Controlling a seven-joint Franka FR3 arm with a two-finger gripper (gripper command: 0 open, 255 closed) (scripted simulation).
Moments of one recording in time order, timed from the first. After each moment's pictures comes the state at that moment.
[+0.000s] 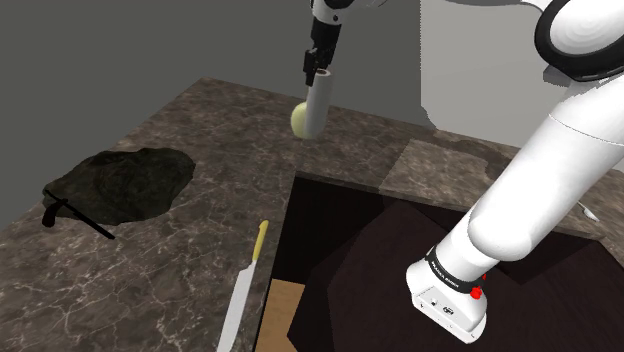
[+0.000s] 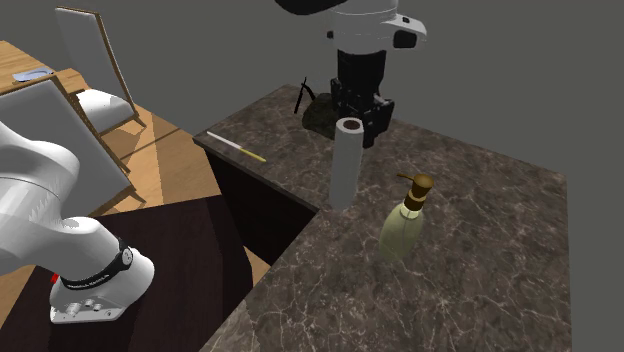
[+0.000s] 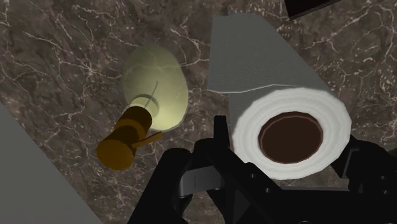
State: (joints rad) arm 0.00 0.06 0.01 -1.77 -0.04 1.90 -0.29
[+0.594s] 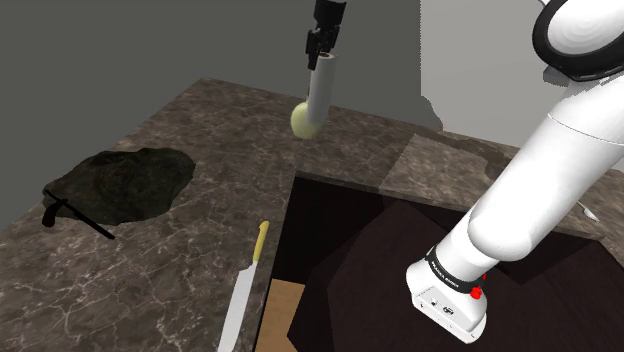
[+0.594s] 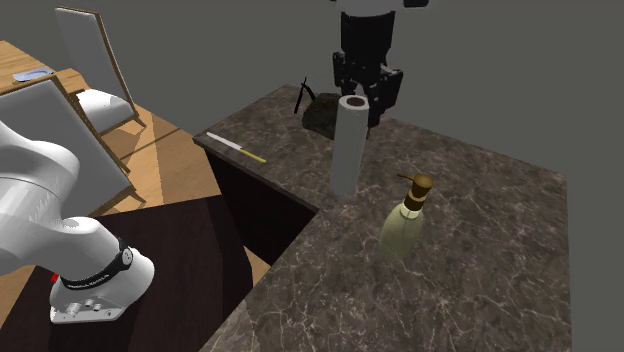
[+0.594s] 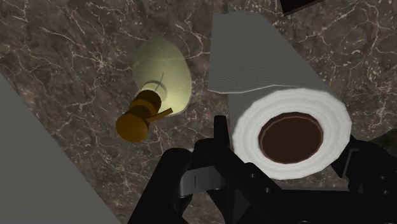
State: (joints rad) arm 0.00 0.07 0.01 -1.64 -0.04 1.78 -0.29
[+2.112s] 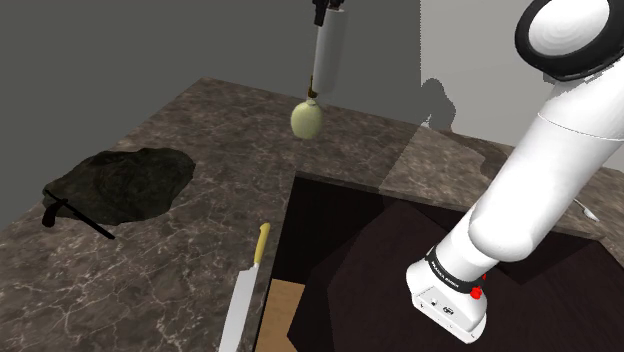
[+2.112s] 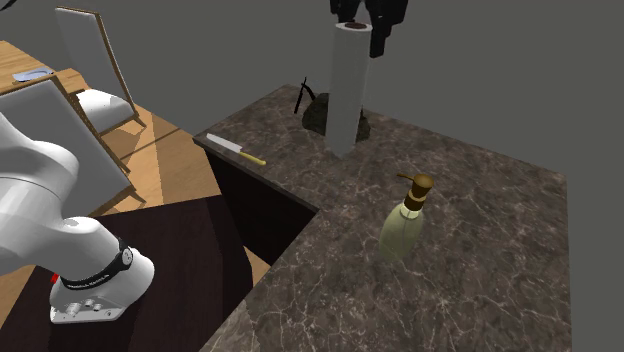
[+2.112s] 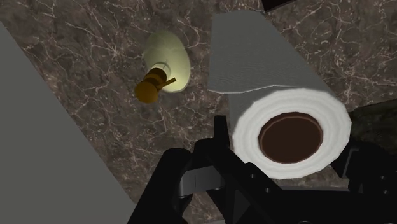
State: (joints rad) arm 0.02 0.13 0.03 -1.25 -0.04 1.45 -0.27
